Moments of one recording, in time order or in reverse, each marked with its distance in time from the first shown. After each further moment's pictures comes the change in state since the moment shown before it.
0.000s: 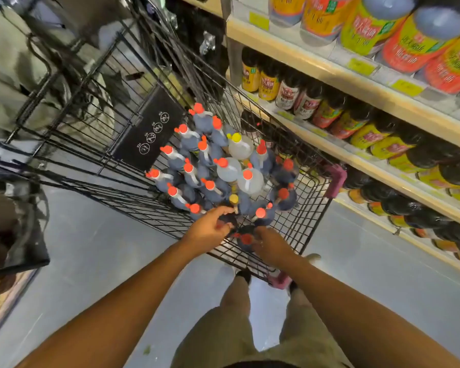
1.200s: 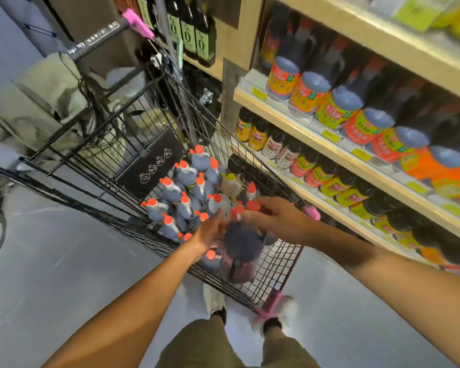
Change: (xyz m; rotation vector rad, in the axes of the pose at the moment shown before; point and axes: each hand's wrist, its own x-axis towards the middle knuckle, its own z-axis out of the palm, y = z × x) left_hand 0.017 0.055 -0.031 -0.807 -0.007 -0.287; right_hand -0.080 -0.138 -0.180 0.093 0.085 -0.383
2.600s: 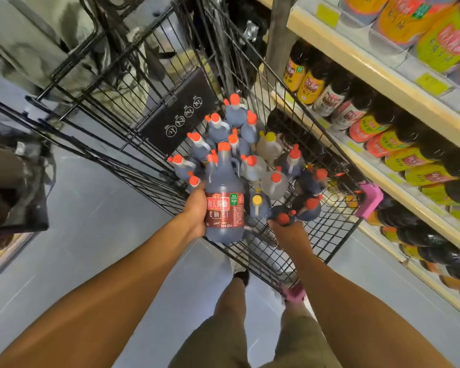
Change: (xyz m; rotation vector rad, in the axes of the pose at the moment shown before) left_hand 0.006 -0.019 -0.062 -0.285 0.292 -0.172; right_hand 0.056 0.188 0.171 0.283 0.293 0.821
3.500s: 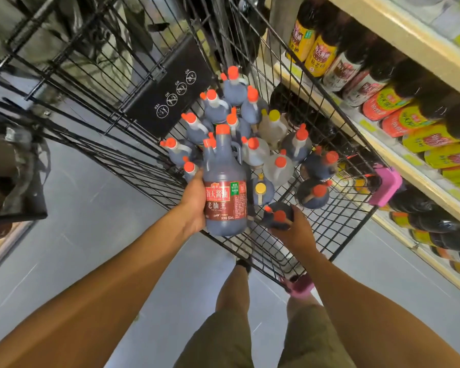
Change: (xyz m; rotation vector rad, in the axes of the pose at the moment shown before) left_hand 0.016 -0.011 0.006 -0.049 0.017 -0.007; right_hand 0.037 0.062 0.016 -0.170 0.000 -0.295
